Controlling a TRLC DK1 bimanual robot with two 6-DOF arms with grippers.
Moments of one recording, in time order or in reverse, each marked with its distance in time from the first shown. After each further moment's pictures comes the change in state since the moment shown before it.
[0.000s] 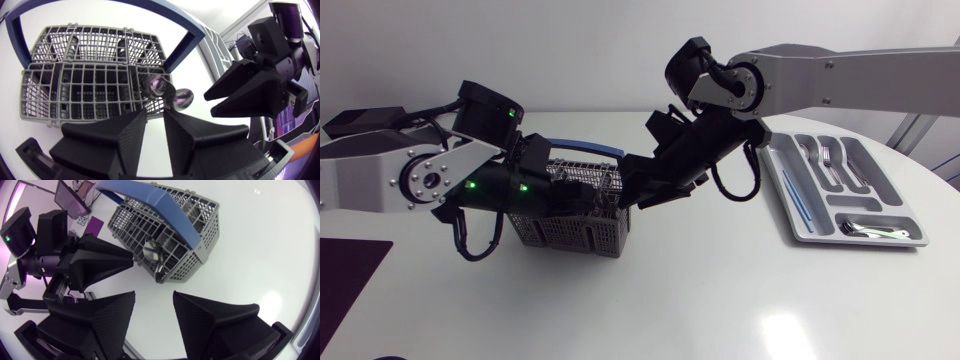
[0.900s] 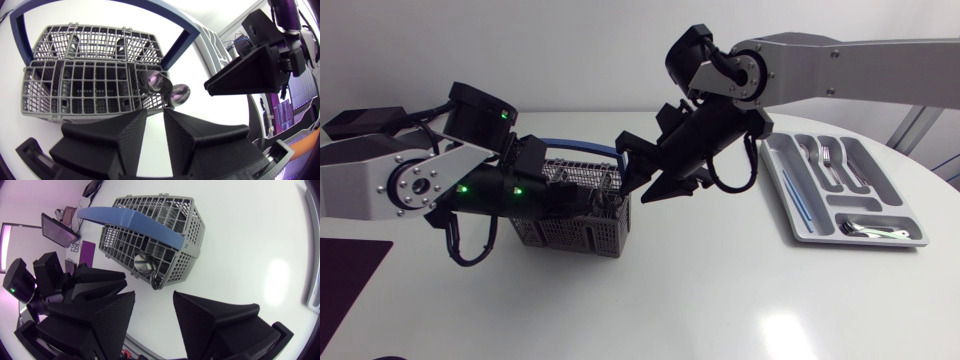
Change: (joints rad) left arm 0.005 -0.036 -0.025 0.000 0.012 0.003; right arm 0.000 0.000 0.038 -0.012 0.047 0.286
